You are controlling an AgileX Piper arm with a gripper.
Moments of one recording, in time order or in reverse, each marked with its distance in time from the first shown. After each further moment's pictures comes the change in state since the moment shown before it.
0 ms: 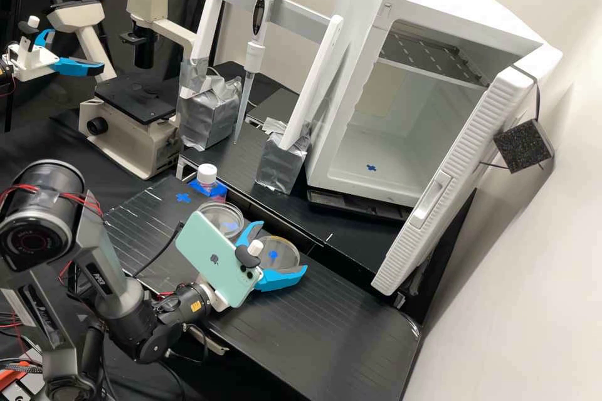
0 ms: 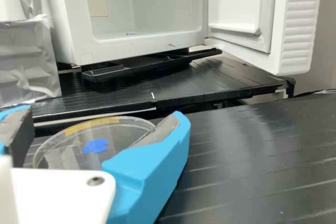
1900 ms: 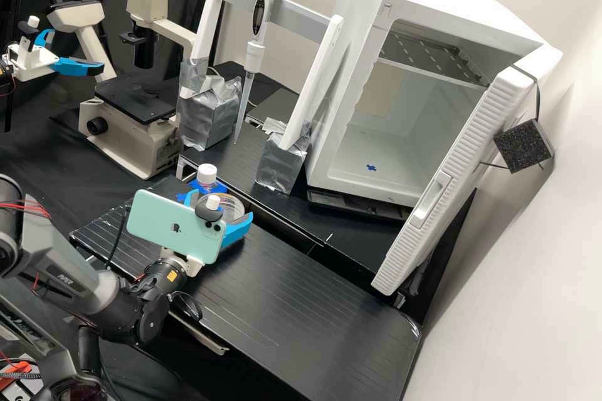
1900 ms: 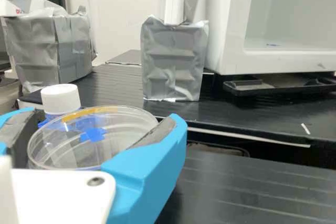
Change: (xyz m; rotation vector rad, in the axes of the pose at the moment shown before) arm -0.010 -0.030 -0.047 -0.112 0.281 -0.265
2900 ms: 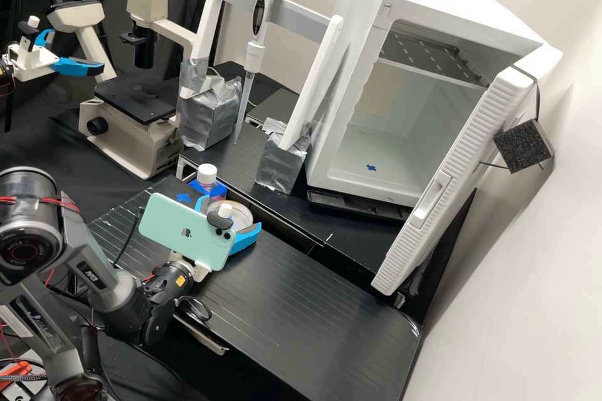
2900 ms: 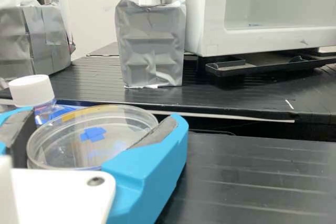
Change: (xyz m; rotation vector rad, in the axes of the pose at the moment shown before) arm 0.010 -0.004 0.015 0.048 -0.055 0.008
